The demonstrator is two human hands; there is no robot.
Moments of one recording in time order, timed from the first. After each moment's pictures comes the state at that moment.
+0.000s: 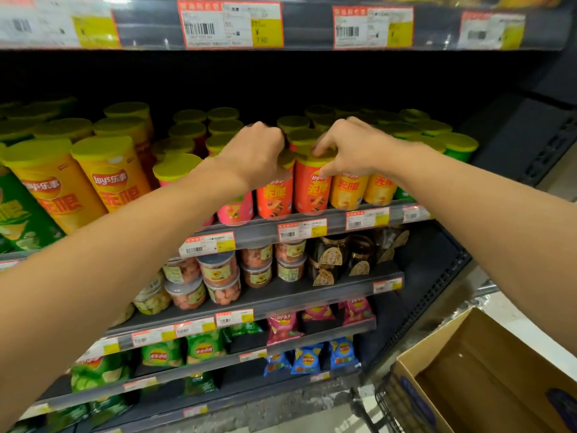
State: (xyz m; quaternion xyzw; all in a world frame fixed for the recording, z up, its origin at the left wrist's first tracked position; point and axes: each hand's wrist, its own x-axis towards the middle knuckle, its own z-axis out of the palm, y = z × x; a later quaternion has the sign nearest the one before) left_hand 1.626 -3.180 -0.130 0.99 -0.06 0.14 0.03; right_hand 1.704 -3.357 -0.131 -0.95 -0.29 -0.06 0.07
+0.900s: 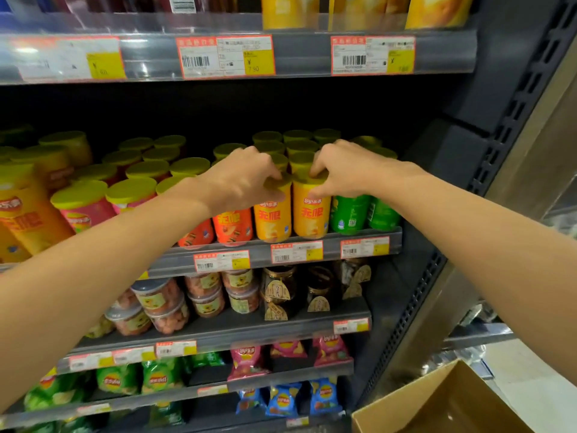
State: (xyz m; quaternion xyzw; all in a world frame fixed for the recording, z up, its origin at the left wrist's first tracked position) left_hand 1.692 -3.301 -0.130 0.99 -0.09 0.12 0.00; right_hand 1.761 -3.485 -0.125 -0.94 -0.34 -0.06 0.06
